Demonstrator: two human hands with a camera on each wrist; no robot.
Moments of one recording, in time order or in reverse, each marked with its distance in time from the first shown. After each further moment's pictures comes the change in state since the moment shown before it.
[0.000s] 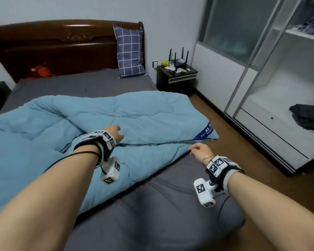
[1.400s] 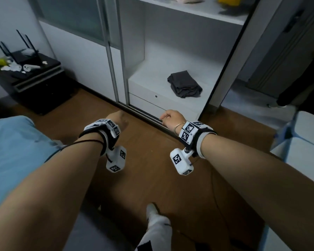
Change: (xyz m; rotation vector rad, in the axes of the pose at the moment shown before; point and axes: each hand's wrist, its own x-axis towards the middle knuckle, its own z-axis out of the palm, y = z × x) left_hand 0.135 0.775 0.200 0.056 -0.185 0.580; right_hand 0.236 0.288 -0.515 0.088 0.396 0.215
